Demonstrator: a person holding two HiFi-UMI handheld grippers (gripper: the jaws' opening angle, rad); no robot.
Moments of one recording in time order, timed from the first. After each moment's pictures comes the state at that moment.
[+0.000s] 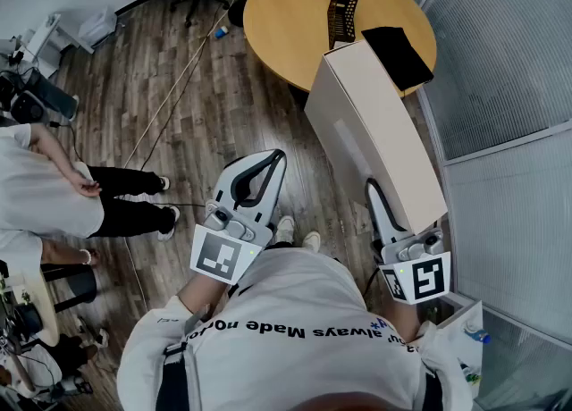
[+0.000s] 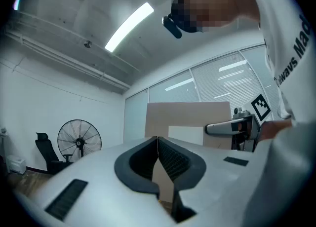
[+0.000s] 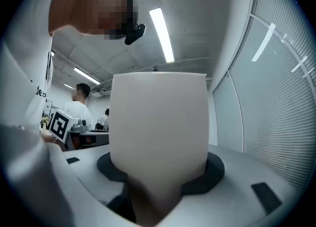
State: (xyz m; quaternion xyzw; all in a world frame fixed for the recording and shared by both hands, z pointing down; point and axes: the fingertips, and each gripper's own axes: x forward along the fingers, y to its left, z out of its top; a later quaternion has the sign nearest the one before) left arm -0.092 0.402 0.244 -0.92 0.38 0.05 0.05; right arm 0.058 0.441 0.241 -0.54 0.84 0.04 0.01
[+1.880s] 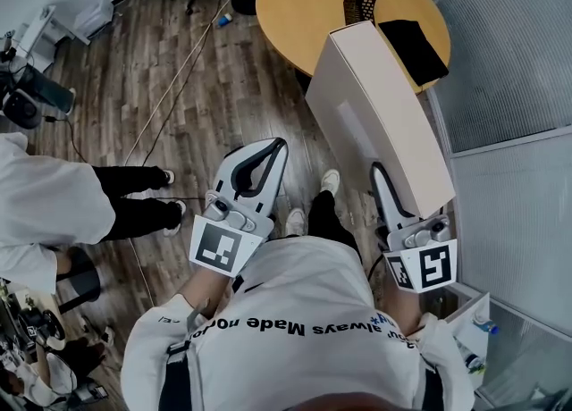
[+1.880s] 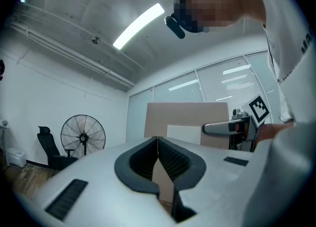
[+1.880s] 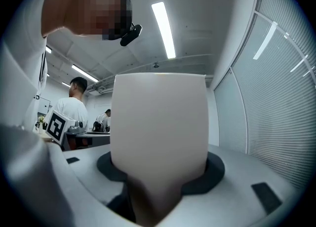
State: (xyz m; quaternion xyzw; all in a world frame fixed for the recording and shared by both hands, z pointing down) left arm -0.172 0.358 0.265 -0.92 0.38 0.06 0.02; right arm -0.019 0.391 0.255 -0.55 0.83 0.03 0.01
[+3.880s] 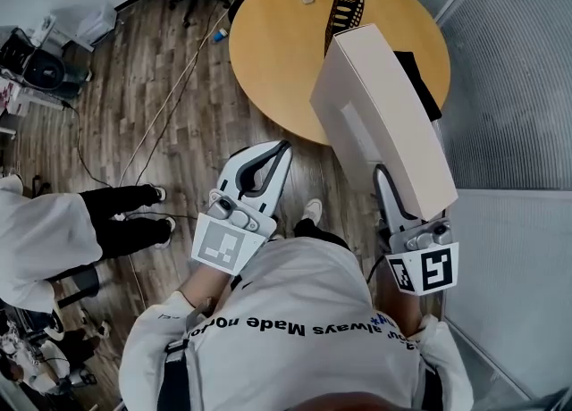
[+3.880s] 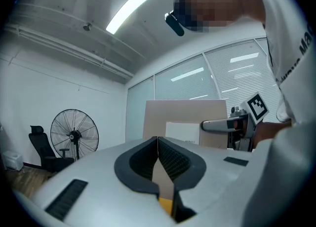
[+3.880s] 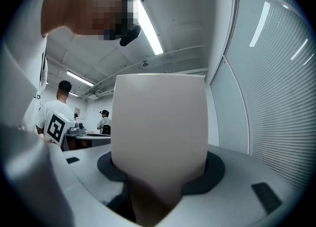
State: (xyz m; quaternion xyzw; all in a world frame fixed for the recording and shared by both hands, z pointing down) left arm 0.024 0.153 0.269 -0.92 0.40 0.02 0.02; right arm 0.176 0.177 0.260 -0.53 0.85 0.00 0.02
